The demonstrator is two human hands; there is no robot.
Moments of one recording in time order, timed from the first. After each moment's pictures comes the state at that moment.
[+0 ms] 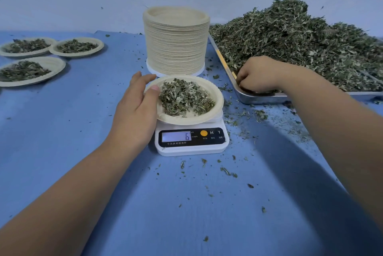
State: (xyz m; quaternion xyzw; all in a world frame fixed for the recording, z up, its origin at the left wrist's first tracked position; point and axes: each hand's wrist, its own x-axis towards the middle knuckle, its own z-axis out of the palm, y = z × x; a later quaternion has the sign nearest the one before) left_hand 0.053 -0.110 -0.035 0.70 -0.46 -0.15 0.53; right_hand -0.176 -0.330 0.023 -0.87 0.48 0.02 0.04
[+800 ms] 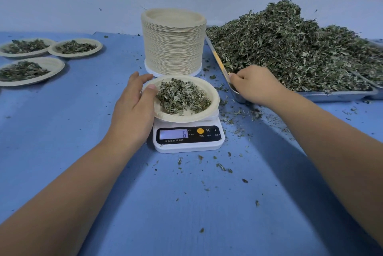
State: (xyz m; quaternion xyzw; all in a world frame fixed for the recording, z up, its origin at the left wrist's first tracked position) left_hand 0.053 -0.111 -0.037 0.69 -0.46 -0.15 0.53; right_hand -0.180 -0.291 -0.005 -0.85 0.49 -0.19 0.07
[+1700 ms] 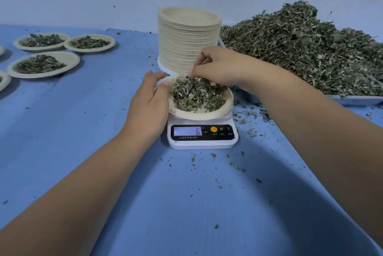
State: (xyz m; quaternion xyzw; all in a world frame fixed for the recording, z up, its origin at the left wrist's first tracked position) left_hand 0.055 -0.112 -0.038 0.69 -0.45 -0.18 0.55; right_hand -0.084 -0.235 0.051 -0.86 0.41 -0.15 0.27
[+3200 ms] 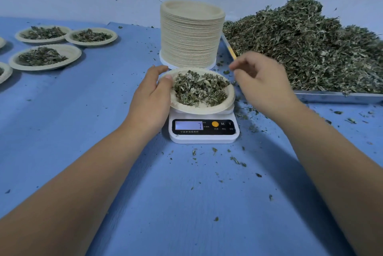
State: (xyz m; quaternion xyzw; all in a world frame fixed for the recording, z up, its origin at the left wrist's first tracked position) left_hand 0.055 -0.112 -0.037 0.67 -0.43 -0.21 0.57; right_hand -0.155 -0.212 0.009 -0.81 0.42 -0.37 0.18
